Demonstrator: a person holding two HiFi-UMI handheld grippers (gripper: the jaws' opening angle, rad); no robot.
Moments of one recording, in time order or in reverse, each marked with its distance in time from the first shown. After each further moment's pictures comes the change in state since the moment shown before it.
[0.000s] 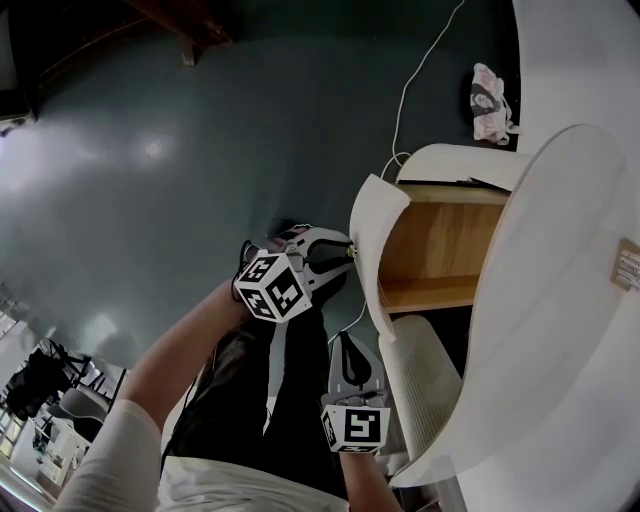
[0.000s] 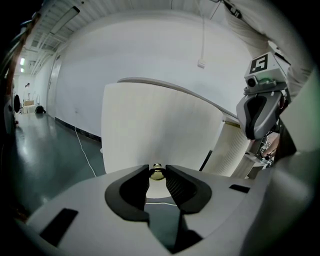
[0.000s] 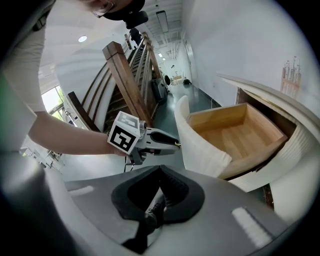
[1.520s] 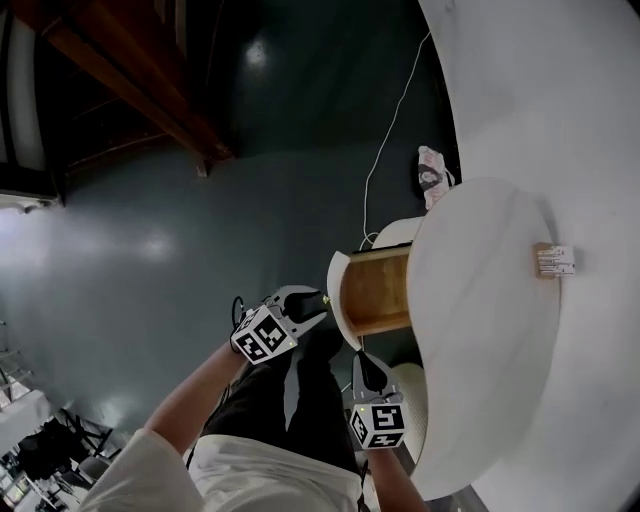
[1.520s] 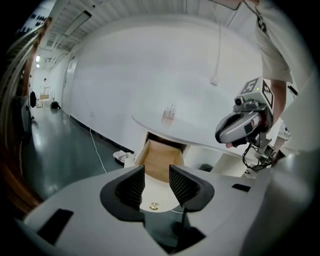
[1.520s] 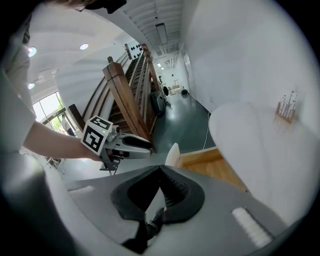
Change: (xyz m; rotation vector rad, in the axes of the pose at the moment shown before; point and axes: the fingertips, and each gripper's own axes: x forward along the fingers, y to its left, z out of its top) left arm -0.131 0.003 0.132 -0.133 0.013 0.093; right arm -0.094 0.001 0.130 0.028 -0.085 -0.020
